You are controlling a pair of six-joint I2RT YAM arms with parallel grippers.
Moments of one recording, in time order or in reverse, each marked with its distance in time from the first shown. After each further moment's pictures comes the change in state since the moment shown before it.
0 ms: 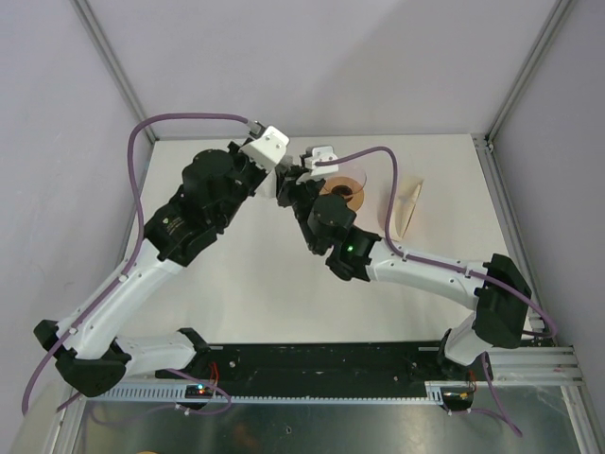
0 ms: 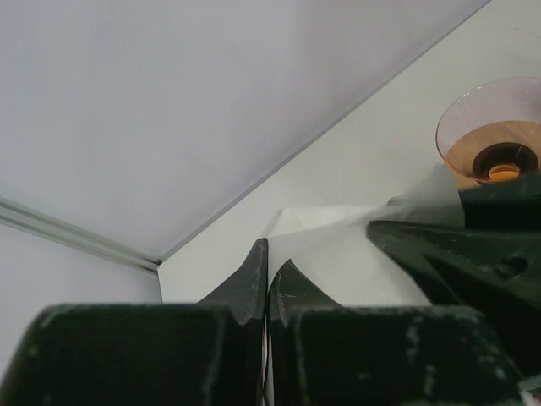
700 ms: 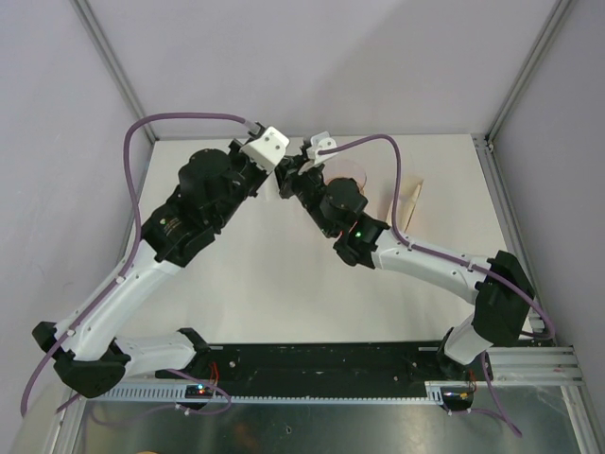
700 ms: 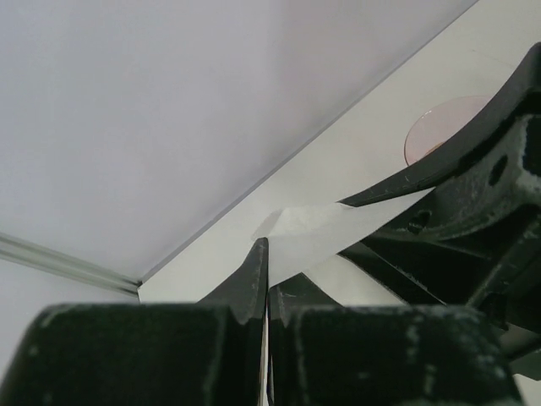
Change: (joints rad) left arm -0.003 -0.007 0.011 0.002 0.078 -0.021; right arm -0.115 -0.002 0.000 0.027 -0.384 -0.048
